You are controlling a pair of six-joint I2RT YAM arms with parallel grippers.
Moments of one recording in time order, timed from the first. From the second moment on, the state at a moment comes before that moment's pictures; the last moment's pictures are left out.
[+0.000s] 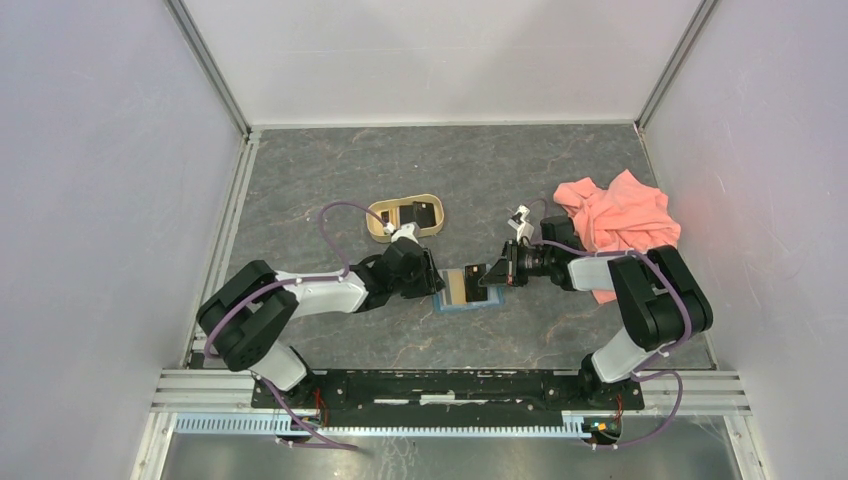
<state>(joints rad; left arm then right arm) -0.83 1.55 0.65 0.13 -0.07 -0.87 0.26 1.61 0.53 0.28 -0.88 0.50</state>
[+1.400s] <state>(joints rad) -0.83 1.60 0.70 0.10 -0.06 -0.87 0.26 1.67 0.53 0.29 -0.85 0.60</state>
